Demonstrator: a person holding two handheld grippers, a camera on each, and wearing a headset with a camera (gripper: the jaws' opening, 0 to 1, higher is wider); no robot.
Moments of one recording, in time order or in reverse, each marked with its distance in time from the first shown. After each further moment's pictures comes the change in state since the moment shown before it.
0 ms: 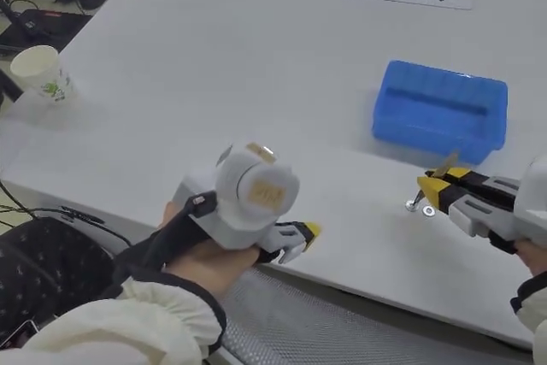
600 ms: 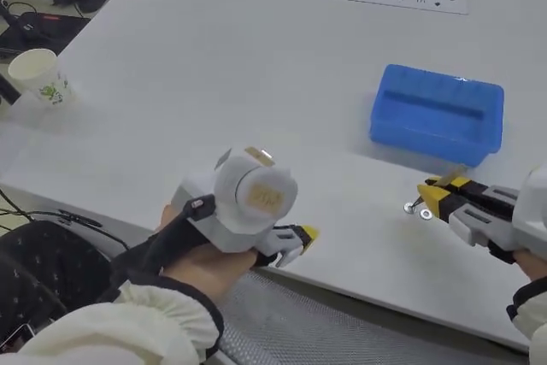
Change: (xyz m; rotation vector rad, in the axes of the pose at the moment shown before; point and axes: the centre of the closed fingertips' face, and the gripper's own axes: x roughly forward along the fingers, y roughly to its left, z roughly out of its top) left arm 0.000 0.001 -0.001 0.006 0.005 0.003; right arm -0.001 -0.004 -0.005 -0.001 0.012 -0.015
